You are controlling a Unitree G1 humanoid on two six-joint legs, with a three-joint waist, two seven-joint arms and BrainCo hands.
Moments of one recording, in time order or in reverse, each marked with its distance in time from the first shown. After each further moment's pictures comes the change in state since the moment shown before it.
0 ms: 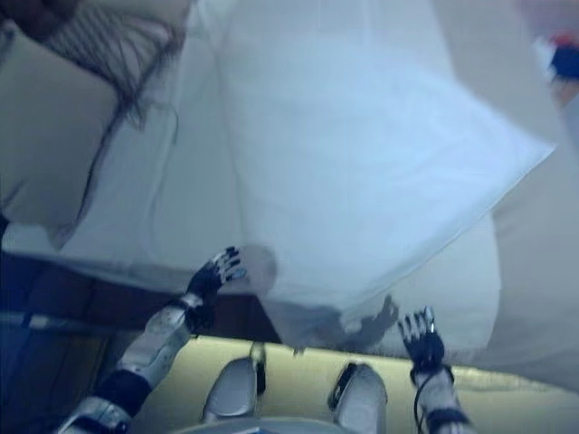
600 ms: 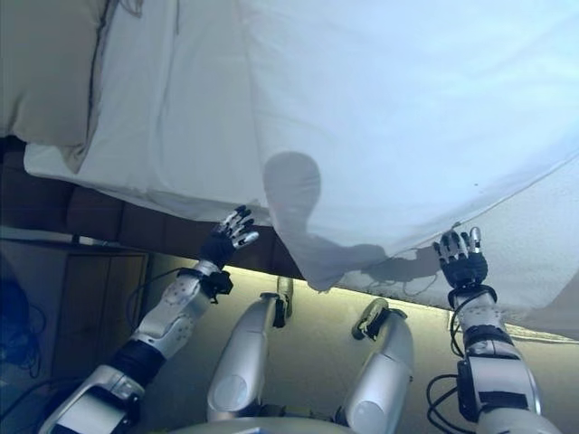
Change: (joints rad) left arm -0.052 -0.008 -0.048 -0.089 -0.076 -0.056 0.068; right arm -0.235 -0.176 -0.077 0.157 0.000 0.134 0.054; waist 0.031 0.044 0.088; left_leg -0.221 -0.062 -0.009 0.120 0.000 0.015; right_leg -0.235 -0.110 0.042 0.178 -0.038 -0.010
